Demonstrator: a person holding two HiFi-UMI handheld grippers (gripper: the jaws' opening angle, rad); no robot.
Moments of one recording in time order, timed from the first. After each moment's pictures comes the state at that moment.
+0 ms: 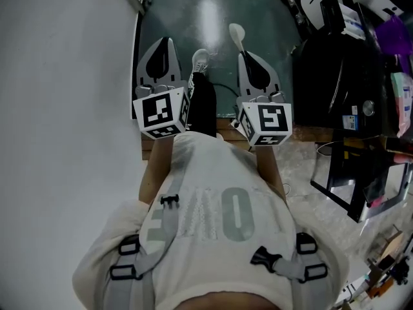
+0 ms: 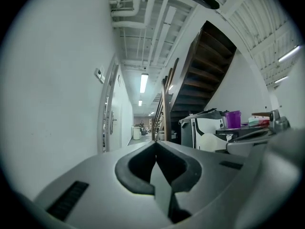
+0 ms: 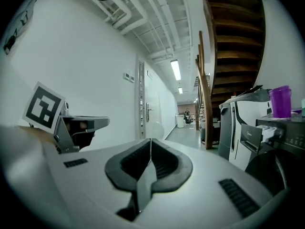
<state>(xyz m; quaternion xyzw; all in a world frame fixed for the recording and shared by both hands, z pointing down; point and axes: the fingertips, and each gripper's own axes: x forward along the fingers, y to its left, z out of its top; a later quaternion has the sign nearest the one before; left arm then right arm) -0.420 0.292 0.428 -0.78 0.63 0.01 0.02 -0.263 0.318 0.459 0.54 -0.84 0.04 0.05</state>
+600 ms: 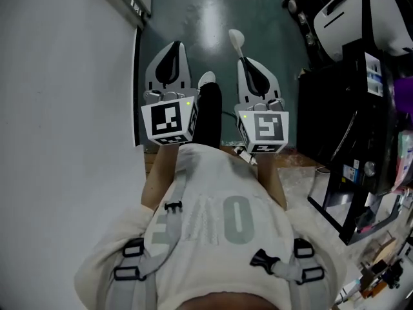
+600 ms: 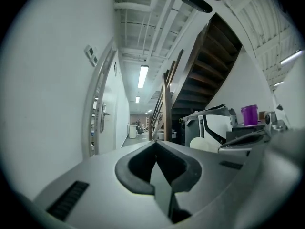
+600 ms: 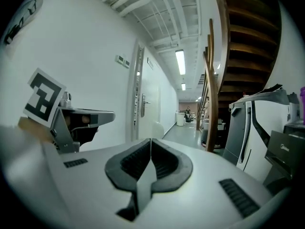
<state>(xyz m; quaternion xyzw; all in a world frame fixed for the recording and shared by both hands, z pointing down) -0.430 0.060 0.453 -0.79 0.61 0.00 0.01 -0.300 0.086 0.486 0.54 -0.84 0.02 0.09</state>
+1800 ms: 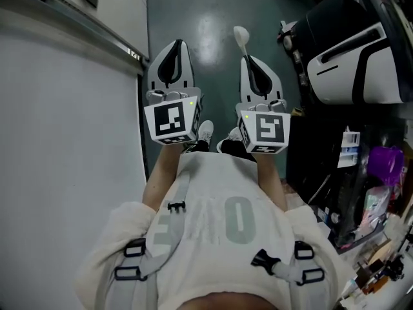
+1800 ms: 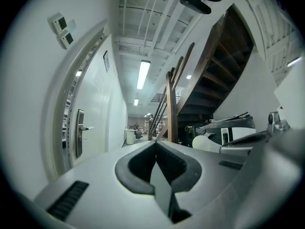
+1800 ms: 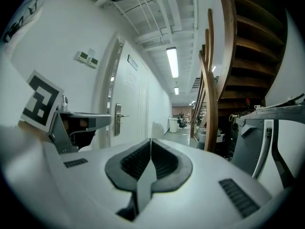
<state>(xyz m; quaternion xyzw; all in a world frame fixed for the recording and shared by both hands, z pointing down) -0.415 -0.299 0.292 -0.80 0.60 0.02 0.01 -0.283 -0.269 0.323 0.57 -0.82 0.02 0.07</state>
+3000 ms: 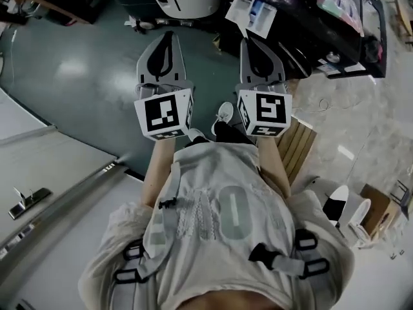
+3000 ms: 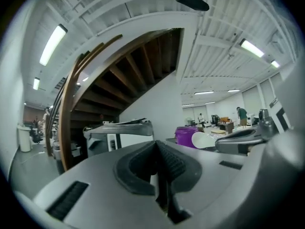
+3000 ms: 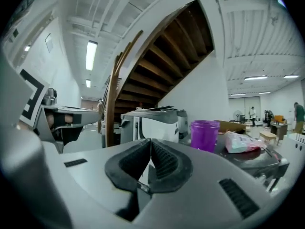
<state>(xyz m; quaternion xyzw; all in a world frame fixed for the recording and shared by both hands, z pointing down) 0.008 -0.115 0.286 -1.00 0.07 0.00 0.05 0.061 0.020 0.324 0.93 -0.37 0.06 0.04</state>
